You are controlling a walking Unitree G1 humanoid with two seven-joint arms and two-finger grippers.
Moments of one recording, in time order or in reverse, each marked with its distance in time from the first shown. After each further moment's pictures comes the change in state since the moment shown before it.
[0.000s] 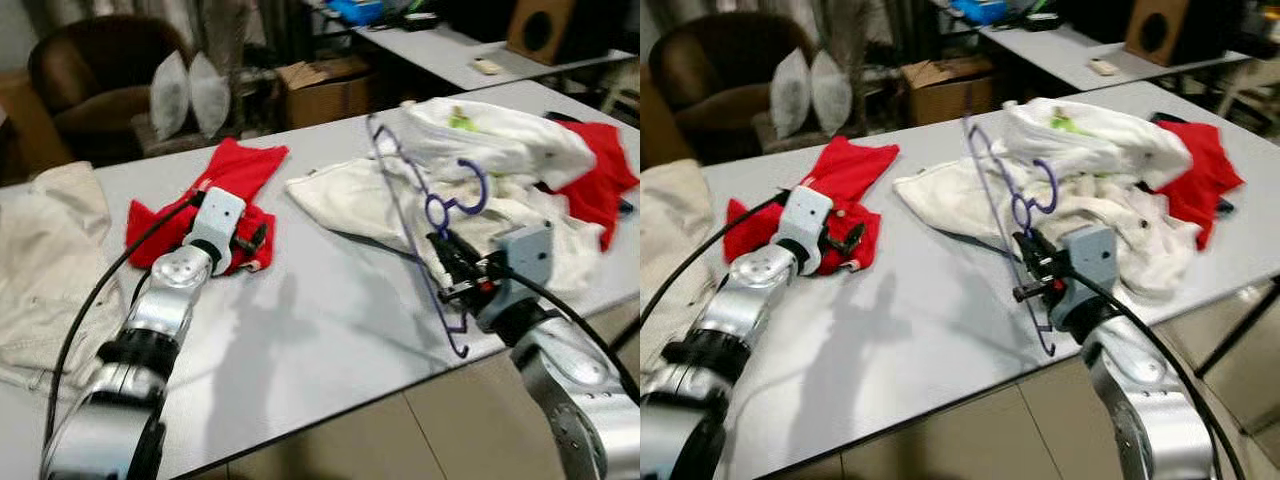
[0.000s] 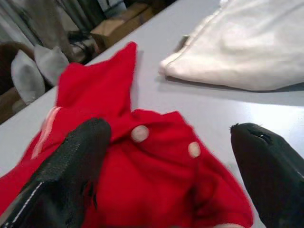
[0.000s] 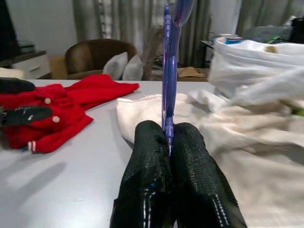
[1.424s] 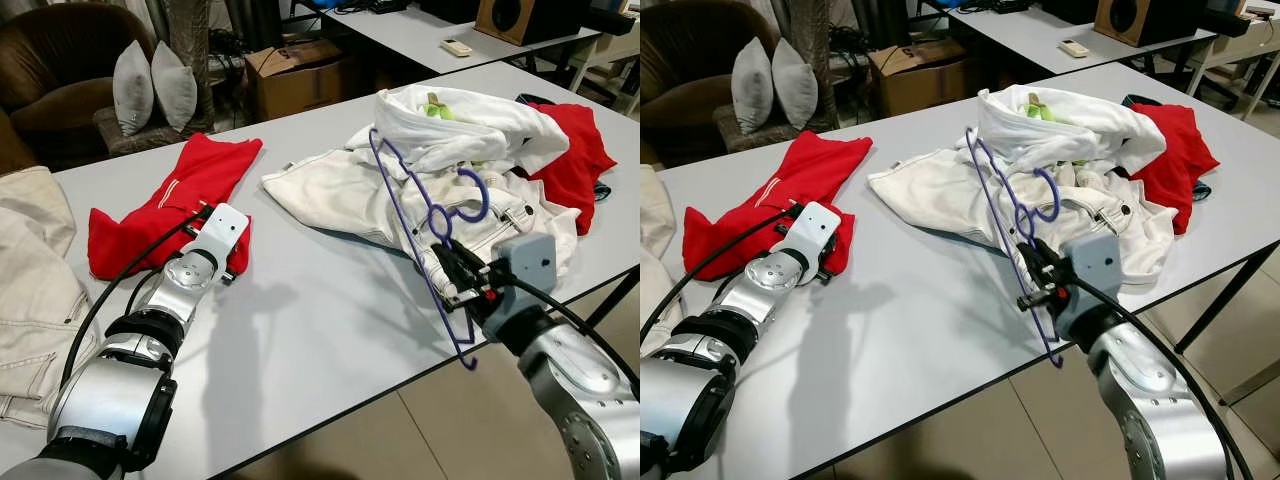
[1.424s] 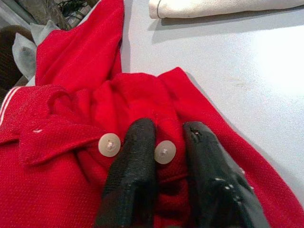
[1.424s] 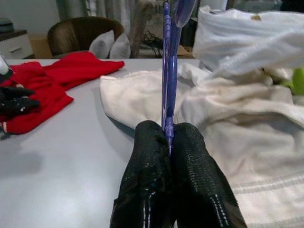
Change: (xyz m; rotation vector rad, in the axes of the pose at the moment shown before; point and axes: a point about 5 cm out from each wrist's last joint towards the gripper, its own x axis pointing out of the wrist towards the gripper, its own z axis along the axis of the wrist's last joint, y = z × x) left arm 0.006 0.005 -0.028 0.177 0.168 0.091; right arm -0.004 0.002 -0.001 -0.012 0.047 0.021
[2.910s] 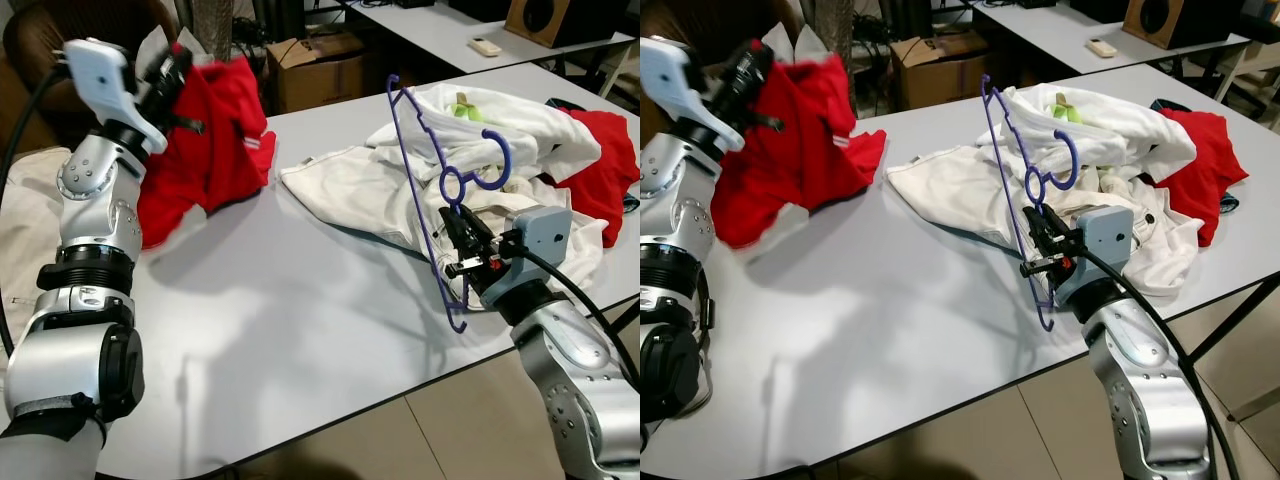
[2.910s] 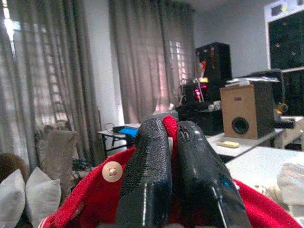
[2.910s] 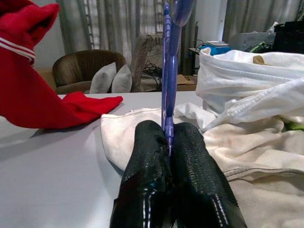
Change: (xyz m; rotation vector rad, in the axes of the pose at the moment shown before) left arm -0.054 0.122 0.124 -0.415 -0.894 0.035; right arm 0.017 -0.011 0.014 0.045 -0.158 -0.074
